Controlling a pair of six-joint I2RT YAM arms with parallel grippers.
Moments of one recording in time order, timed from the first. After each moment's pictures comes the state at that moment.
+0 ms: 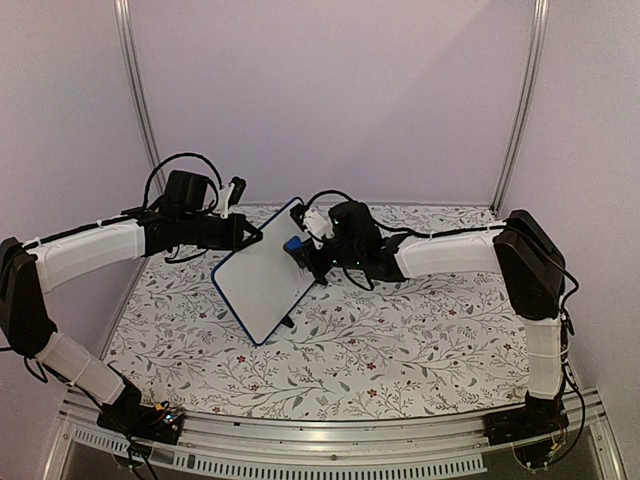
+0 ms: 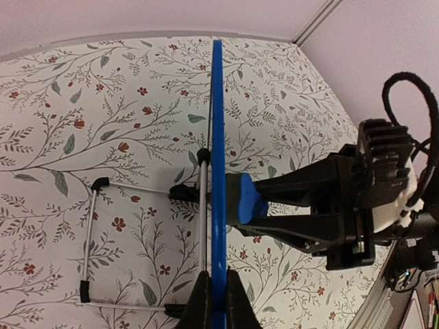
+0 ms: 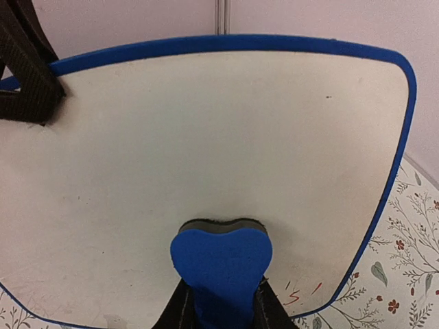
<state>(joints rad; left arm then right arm) -0.47 1.45 1.06 -0.22 0.33 -0.33 0.89 2.10 1.48 0.18 -0.04 -0.04</state>
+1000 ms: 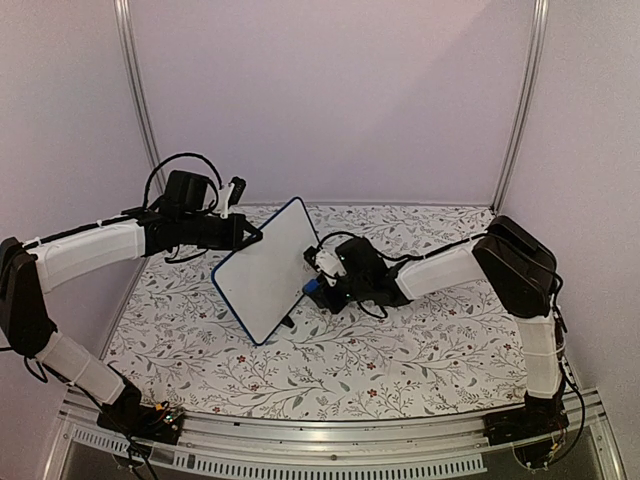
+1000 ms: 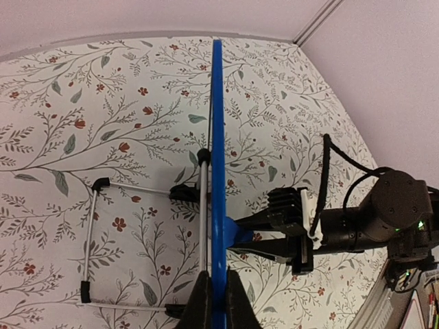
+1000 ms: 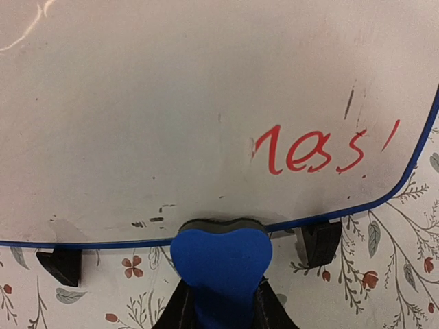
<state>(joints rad) -0.47 1.45 1.06 -0.22 0.33 -0.33 0.88 2.16 1.30 0.20 -0.08 0.01</state>
